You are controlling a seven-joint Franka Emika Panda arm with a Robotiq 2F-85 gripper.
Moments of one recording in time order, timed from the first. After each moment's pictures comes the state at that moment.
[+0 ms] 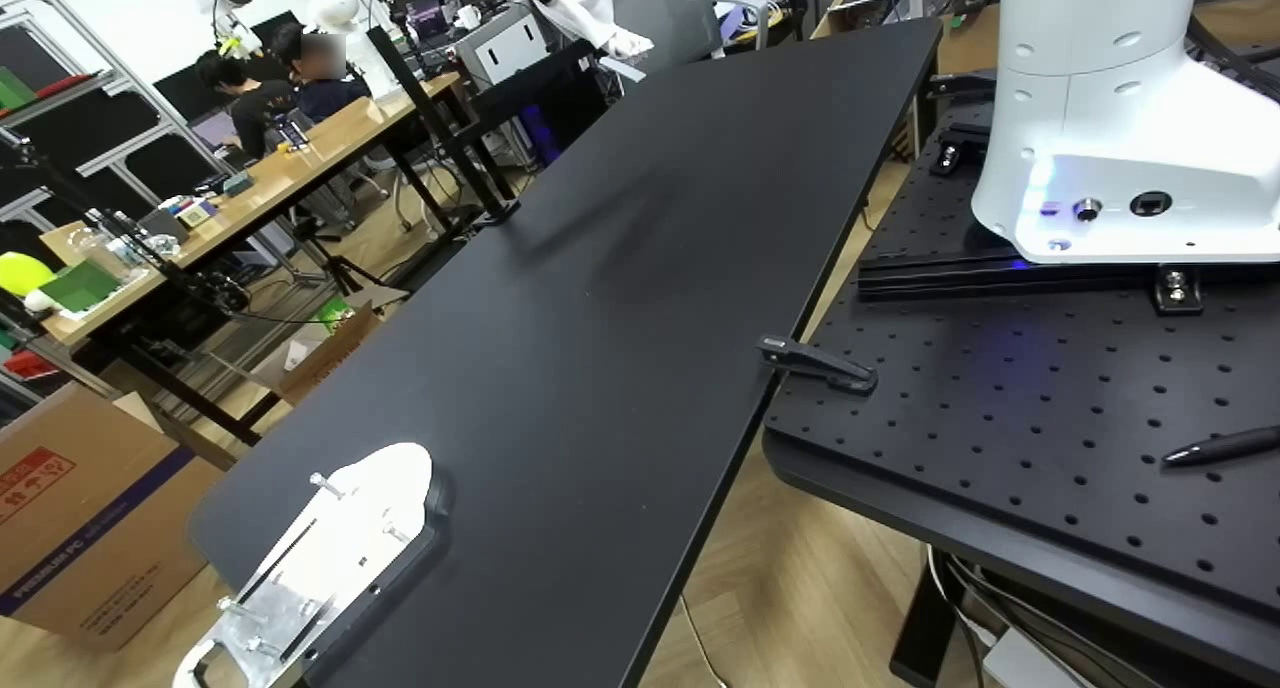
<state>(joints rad) -0.03 0.43 -0.04 -1.49 -0.25 1.91 -0.21</state>
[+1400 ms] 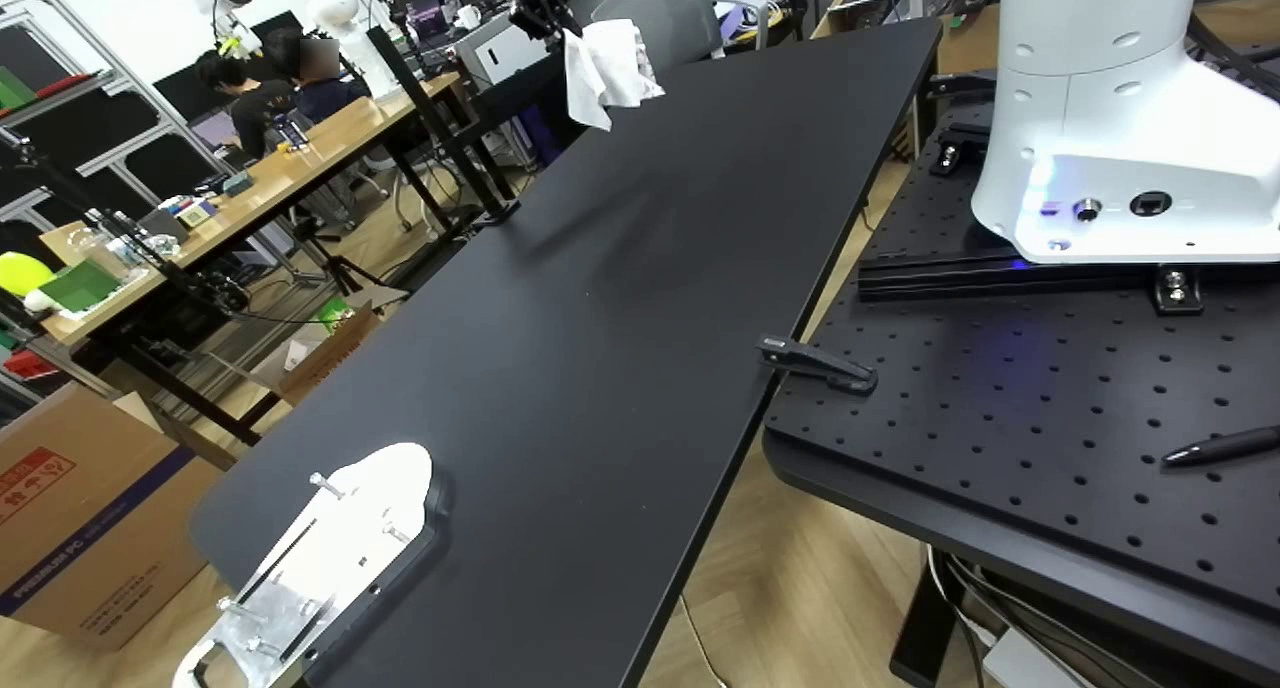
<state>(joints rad) -0.03 0.52 -0.04 -1.50 -0.25 1.90 -0.24</state>
